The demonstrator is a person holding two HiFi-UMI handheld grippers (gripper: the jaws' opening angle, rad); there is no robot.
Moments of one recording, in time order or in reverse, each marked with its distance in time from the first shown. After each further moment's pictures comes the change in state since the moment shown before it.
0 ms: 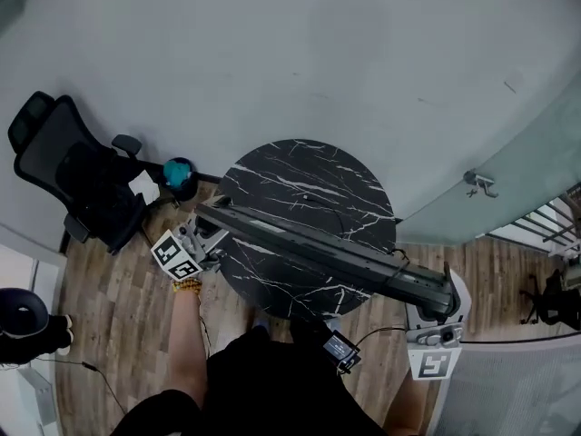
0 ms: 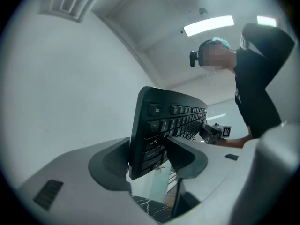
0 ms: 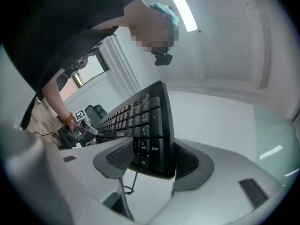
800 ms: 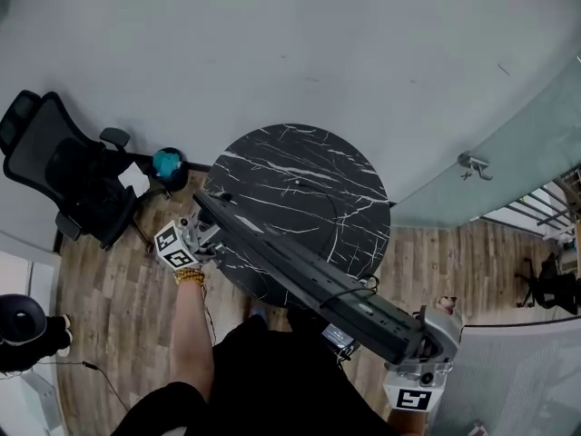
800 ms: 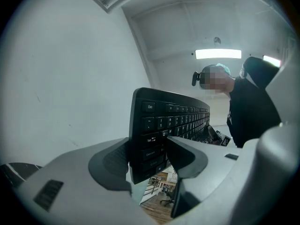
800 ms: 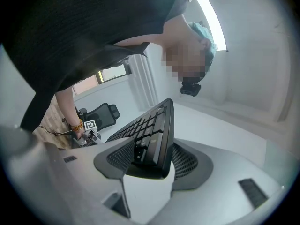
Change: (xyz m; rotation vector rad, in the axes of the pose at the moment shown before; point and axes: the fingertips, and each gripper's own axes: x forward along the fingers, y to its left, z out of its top) left arm -0.004 -0.007 -0.033 -0.255 -0.118 -0.151; right arm -0.017 0.058 0.090 -0.272 -0.098 0.139
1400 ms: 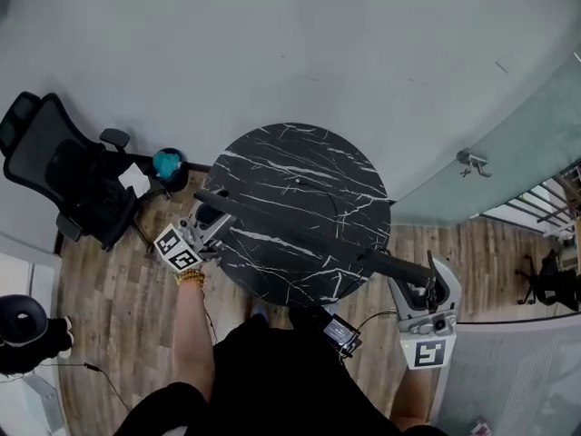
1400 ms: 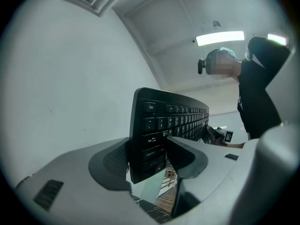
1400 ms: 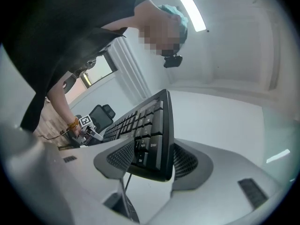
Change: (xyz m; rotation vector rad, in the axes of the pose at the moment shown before) left arm -0.012 0.016 -0.007 0.100 0.065 0.149; right arm 0.002 -0.002 -0.089 0.231 0.080 -0.033
